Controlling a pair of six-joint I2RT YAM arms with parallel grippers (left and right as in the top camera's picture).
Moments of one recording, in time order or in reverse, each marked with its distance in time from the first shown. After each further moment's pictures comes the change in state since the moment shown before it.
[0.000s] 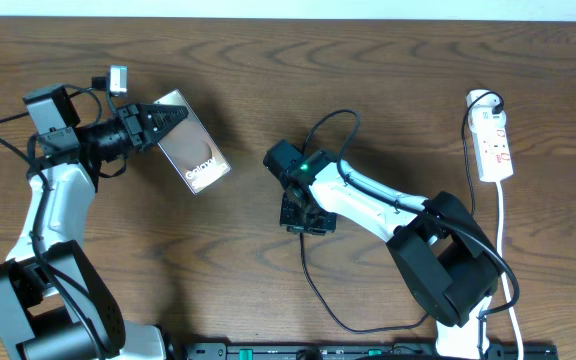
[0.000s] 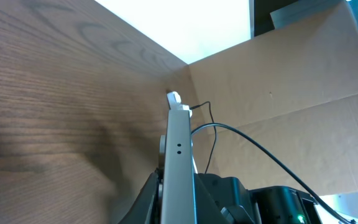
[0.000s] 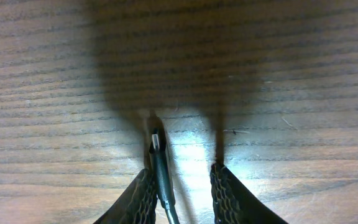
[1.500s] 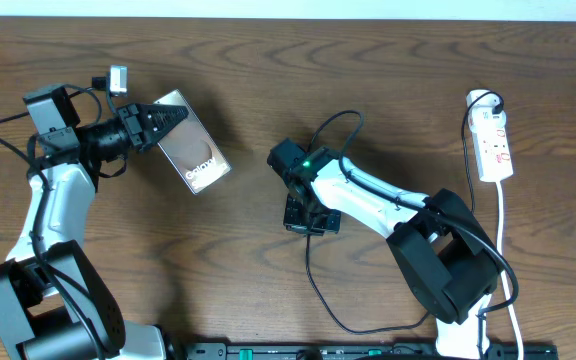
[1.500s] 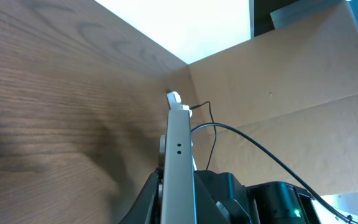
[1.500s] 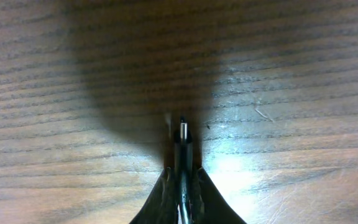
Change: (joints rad) left arm 0.000 0.000 0.000 0.000 0.000 0.000; right arm -0.017 0.010 0.007 -0.045 -0.008 0.014
